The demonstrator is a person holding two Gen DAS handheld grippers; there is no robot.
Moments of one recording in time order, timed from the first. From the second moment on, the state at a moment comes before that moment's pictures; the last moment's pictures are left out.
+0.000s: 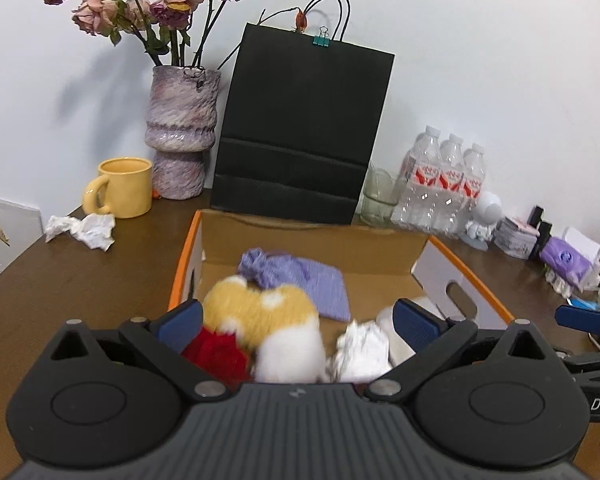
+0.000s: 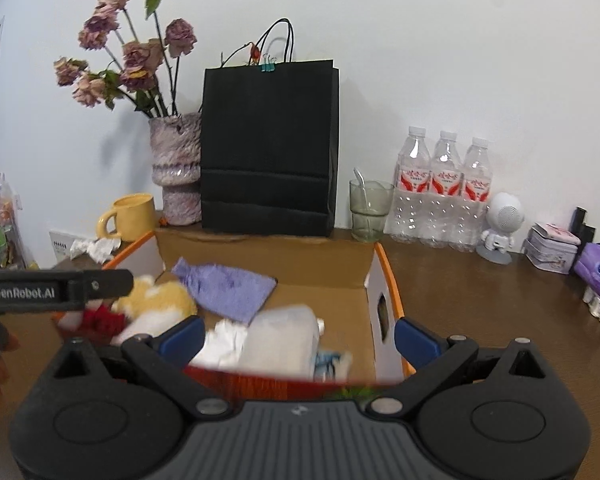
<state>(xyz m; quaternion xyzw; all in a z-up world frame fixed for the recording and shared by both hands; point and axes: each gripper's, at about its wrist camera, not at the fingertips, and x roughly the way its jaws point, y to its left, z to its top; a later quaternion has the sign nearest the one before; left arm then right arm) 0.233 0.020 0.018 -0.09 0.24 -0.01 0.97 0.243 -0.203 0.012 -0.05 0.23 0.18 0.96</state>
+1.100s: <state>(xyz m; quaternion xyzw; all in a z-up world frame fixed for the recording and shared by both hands) 0.133 -0.001 -0.044 0.00 0.31 -0.04 0.95 0.145 -0.241 -0.060 -0.03 0.31 0.15 0.94</state>
